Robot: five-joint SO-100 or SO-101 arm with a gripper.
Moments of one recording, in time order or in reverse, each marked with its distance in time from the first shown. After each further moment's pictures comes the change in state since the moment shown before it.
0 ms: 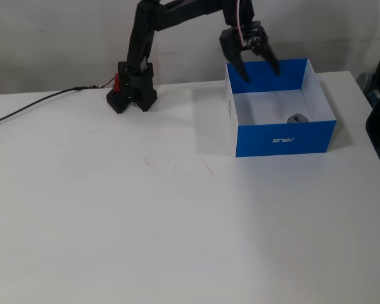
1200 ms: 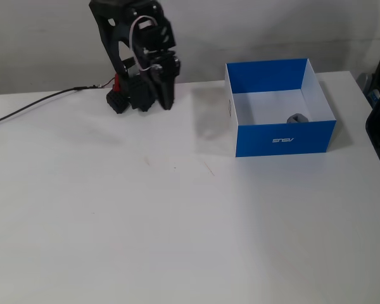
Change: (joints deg) arm -36.2 59.8 74.3 -19.3 -4.4
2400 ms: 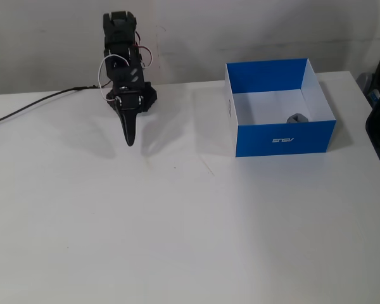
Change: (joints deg) arm -24.1 41.9 53.7 -32.2 -4.1
